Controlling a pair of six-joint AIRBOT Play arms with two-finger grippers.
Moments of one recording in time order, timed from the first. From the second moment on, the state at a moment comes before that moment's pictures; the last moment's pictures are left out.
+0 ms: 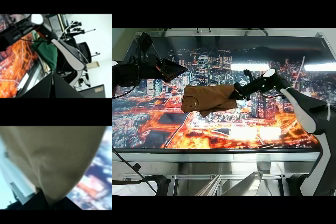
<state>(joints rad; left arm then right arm) 0.16 -1.56 1.36 0.10 -1.61 -1.00 0.20 -2.04 1.68 -0.50 1.27 1.35</state>
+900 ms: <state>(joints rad) -0.02 -1.56 1.36 0.11 -1.65 -0.91 -1.05 -1.29 1.68 -0.98 1.72 1.73</state>
